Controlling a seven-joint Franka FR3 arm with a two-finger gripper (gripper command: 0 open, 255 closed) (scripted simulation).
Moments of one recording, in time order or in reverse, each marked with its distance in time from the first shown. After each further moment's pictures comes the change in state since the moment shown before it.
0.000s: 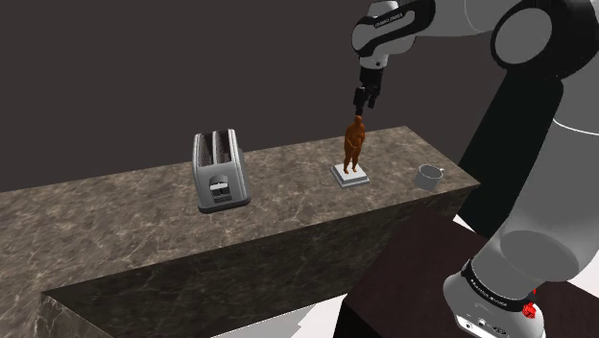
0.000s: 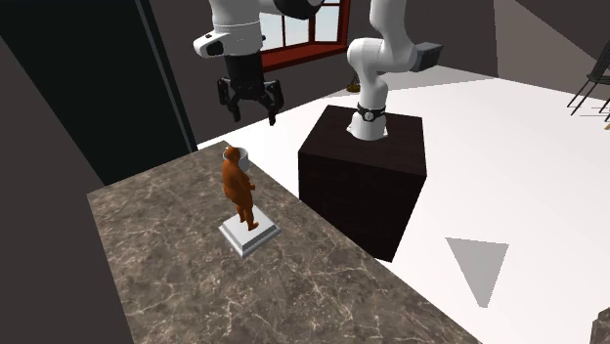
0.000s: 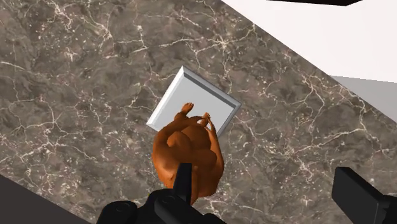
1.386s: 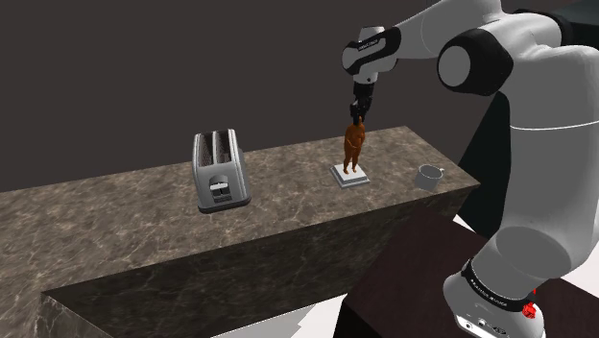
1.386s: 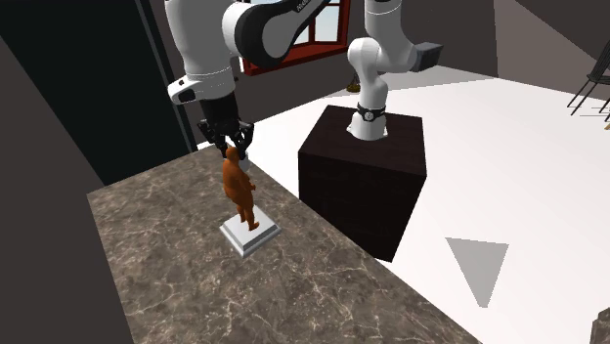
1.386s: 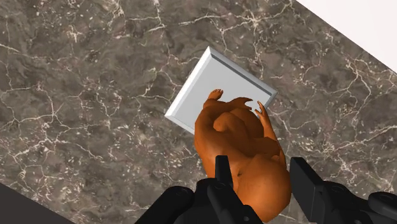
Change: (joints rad) arm -0.075 0.280 0.007 0.211 0.082 0.031 -0.079
